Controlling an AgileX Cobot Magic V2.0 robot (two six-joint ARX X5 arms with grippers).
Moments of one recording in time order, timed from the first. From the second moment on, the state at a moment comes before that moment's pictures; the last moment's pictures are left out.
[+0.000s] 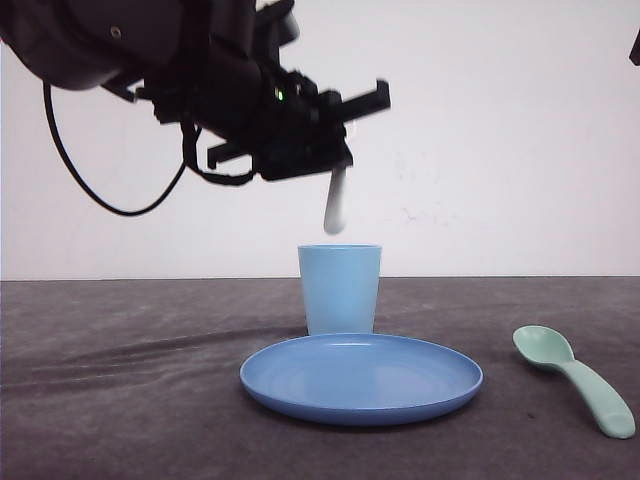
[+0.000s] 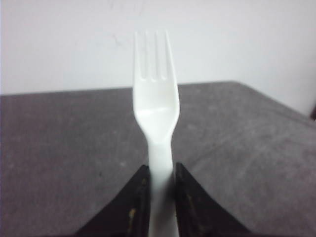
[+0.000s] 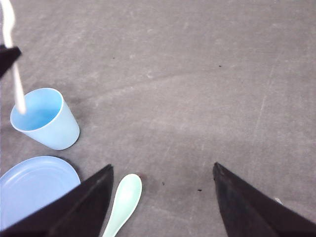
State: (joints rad) left arm -0.74 1.76 0.91 0.75 -0.21 -0.16; right arm 0.11 0.76 0.83 -0.63 -0.18 0.08
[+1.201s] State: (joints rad) left arm -0.75 1.80 0.91 0.69 -0.21 -0.16; right arm 0.11 0.76 0.83 -0.63 -0.18 0.07
